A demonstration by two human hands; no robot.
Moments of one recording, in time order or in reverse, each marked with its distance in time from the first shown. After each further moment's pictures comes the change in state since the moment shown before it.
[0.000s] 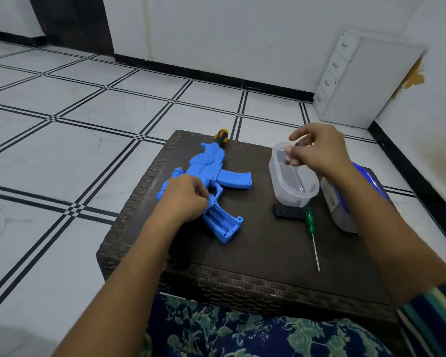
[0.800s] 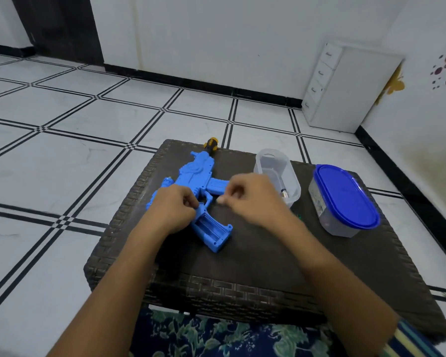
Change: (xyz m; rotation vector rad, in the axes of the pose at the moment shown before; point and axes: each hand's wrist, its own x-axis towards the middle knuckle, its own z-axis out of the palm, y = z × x) left_hand 0.001 -0.001 -0.002 0.063 -0.035 0.044; right_hand -0.067 -0.016 0.067 -0.304 -0.265 -0.247
